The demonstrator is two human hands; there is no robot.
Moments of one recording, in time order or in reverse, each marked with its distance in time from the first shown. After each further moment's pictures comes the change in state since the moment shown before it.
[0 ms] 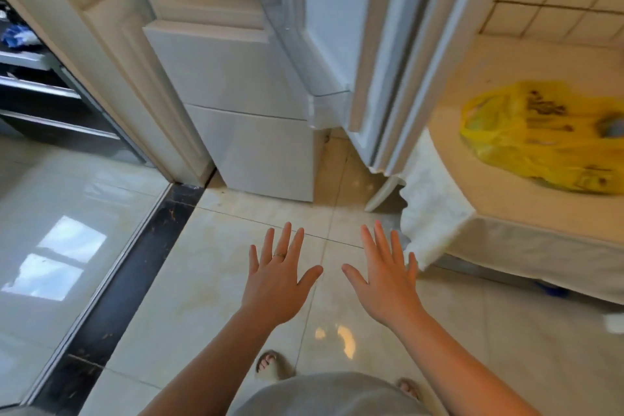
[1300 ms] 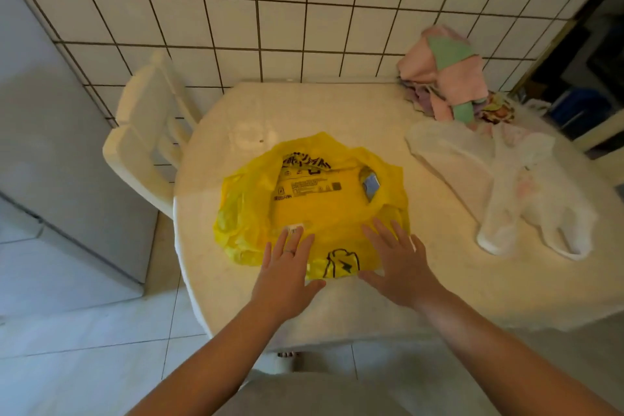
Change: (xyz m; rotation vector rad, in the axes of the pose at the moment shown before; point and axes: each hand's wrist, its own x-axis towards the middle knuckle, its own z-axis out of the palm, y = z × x) left_hand 0.303 0.531 0.034 0.024 -0.009 0.512; right_hand 0.150 0.513 -0.296 -0.214 0.118 0.161
